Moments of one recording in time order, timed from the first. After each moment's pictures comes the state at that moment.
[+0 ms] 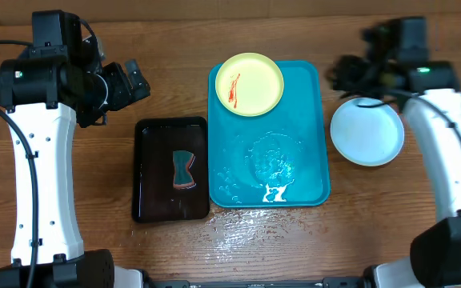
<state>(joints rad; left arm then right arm) 0.08 1.63 1.87 -1.38 0.21 -0.37 0.08 1.68 1.55 -0.82 -0.31 0.26</state>
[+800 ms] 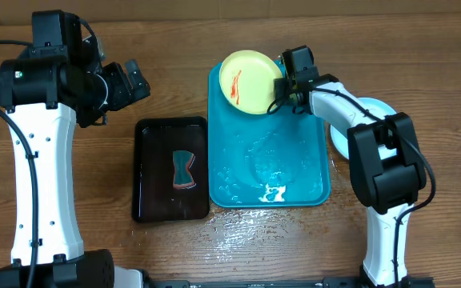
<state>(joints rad) 0.08 1.63 1.87 -1.38 0.21 -0.37 0.31 2.22 1.55 -0.36 0.05 0.20</state>
